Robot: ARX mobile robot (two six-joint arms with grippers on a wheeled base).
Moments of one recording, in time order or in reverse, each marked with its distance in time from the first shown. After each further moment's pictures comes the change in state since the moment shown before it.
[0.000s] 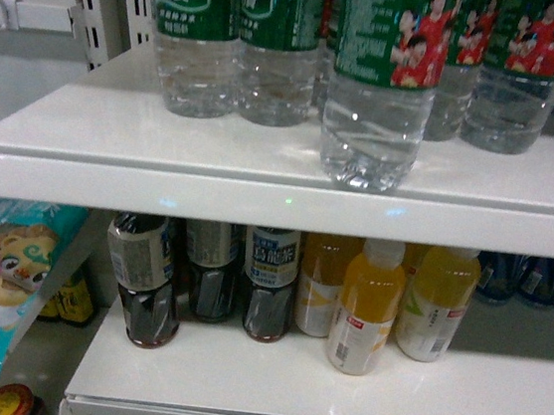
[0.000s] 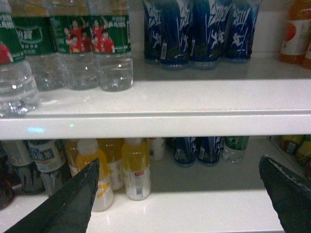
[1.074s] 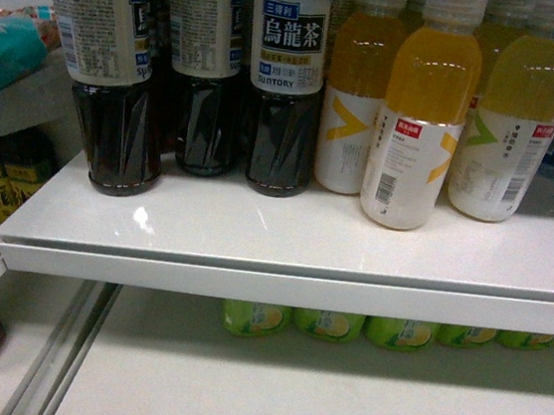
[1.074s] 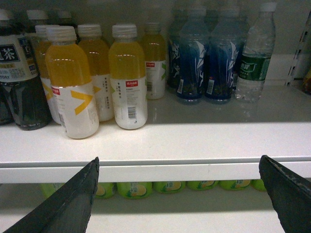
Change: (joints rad) left arm 0.000 0.000 0.000 -0.002 0.000 0.000; right arm 0.000 0.000 0.000 -0.002 0.000 -0.003
